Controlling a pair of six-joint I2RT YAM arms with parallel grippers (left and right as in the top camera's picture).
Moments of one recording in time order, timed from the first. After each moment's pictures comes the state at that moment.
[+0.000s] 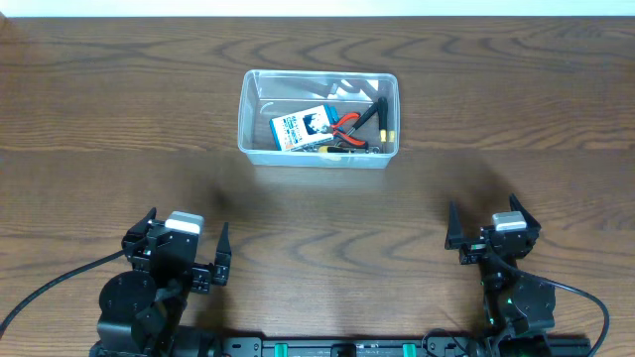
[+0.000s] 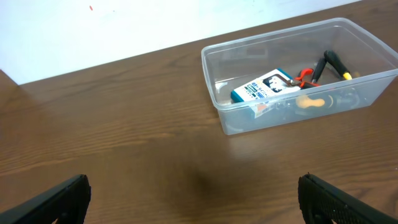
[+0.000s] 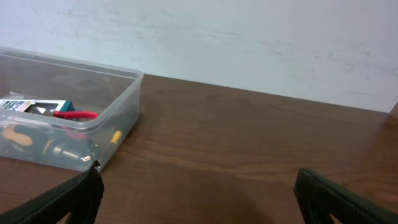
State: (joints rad) left arm -0.15 0.27 0.66 -0.79 -0.01 0.16; right arm 0.14 0.01 0.02 -0.09 0.06 -0.10
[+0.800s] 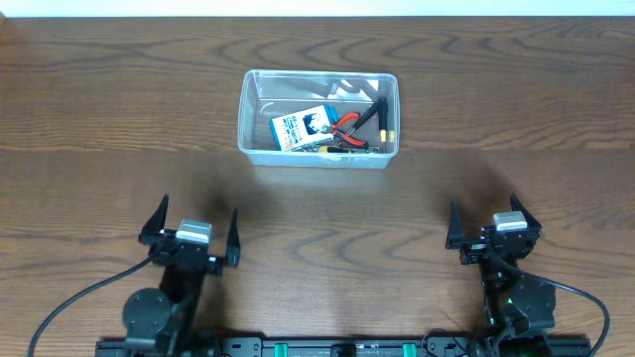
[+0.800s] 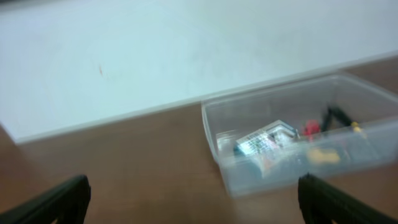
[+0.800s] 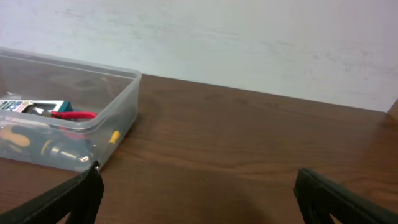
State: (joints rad) left arm -0.11 0.01 0.21 -0.25 0.06 0.18; right arm 0.13 0.01 0.02 -0.09 0.06 -0.10
